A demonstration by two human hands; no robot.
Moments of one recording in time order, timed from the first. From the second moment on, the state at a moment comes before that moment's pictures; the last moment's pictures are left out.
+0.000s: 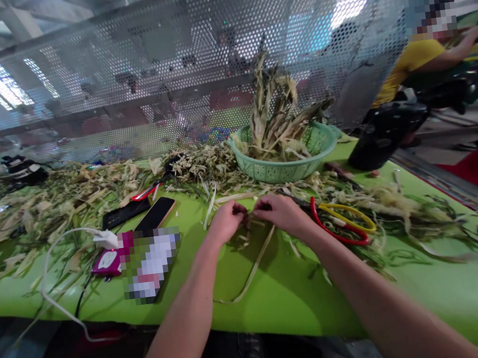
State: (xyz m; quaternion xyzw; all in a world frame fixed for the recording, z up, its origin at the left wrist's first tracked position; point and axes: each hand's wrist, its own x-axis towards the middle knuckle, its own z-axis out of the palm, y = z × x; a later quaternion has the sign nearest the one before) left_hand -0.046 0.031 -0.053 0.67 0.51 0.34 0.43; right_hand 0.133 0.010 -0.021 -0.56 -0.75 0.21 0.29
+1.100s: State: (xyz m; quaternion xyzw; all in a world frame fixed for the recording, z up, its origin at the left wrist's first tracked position) left_hand -0.041 0.022 -0.033 0.63 0.50 0.35 0.48; right_hand 0.123 0.010 -0.030 -0.57 -0.75 0.16 0.29
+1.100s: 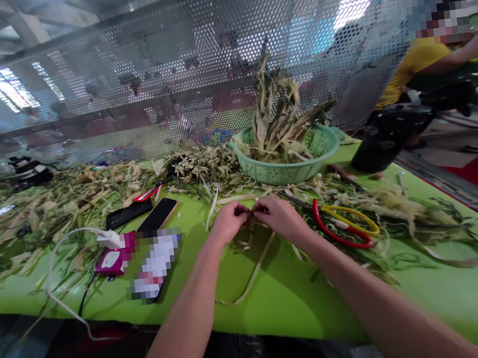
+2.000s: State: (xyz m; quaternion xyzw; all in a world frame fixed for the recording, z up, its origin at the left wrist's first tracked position) left_hand -0.042 0.022 -0.032 0.69 0.49 0.38 0.37; right_hand 0.127 0.020 -0.047 -0.51 -0.70 0.32 0.38
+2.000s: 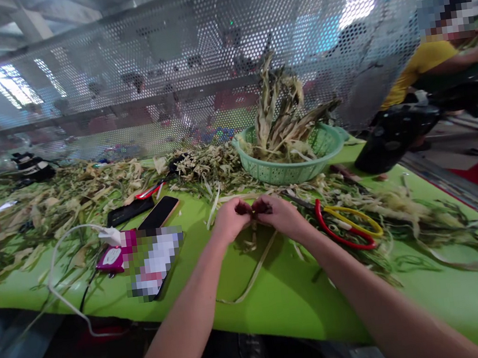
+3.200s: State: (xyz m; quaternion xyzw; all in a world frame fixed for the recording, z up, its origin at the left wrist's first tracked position) left_hand -0.032 0.014 -0.039 0.78 0.48 0.38 0.15; right_hand 0.129 0.023 -0.052 -0.51 -0.66 0.35 0.43
